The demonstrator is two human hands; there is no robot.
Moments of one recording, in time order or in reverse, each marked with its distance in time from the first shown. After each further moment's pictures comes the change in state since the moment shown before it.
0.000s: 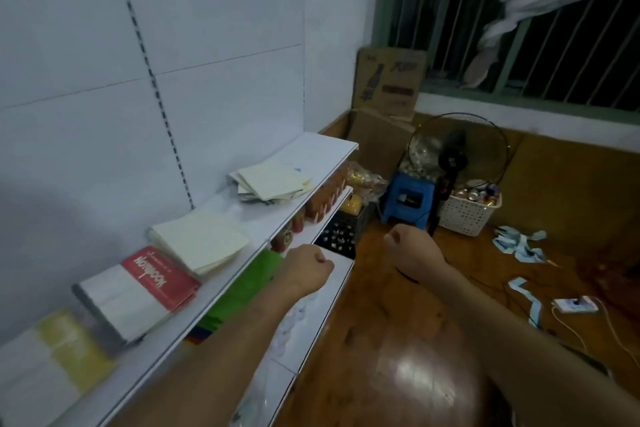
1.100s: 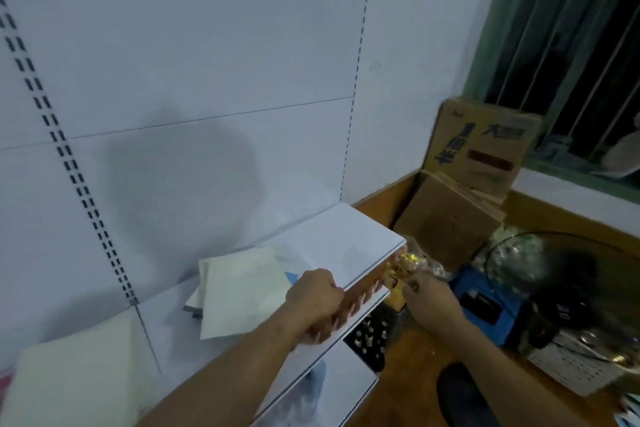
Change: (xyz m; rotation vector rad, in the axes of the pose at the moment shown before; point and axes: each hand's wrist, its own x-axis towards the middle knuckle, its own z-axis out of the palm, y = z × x) left_hand 0.413 0.068 -0.018 0.070 0.203 -0.263; right_hand 0.442 0.020 -0.020 -0.008 -0.184 -0.210
